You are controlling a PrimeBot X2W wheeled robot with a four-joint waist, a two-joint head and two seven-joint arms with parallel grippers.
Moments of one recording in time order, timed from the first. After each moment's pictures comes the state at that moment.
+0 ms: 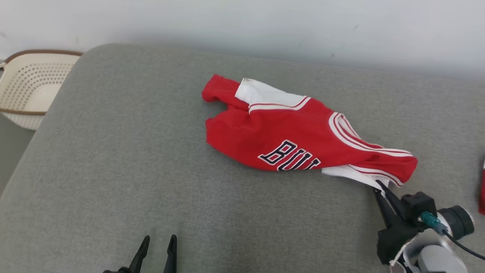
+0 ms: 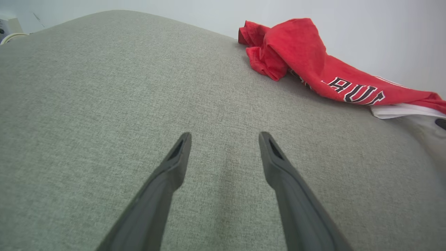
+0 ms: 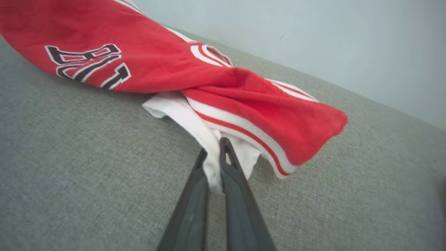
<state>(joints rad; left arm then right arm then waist) -0.06 0.05 -0.18 0.19 -0.28 0.00 -0.26 -0.35 -0.34 0.36 0.55 0.08 0.13 -0.23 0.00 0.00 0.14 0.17</state>
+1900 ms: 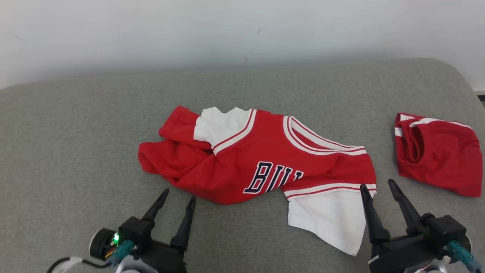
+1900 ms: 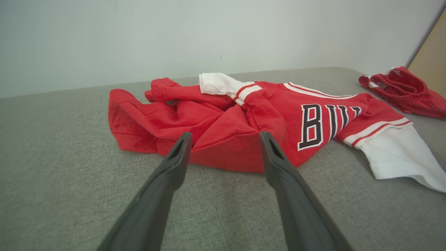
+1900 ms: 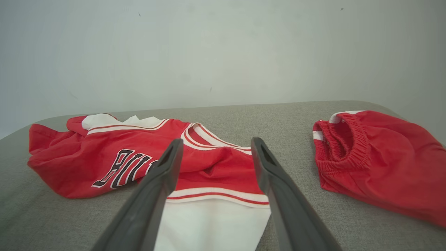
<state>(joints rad) -0.32 0.06 -0.21 0.35 -0.09 -0.09 -0.26 -0.10 -0.27 0.28 0.12 0.30 0.13 -0.26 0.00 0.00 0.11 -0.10</state>
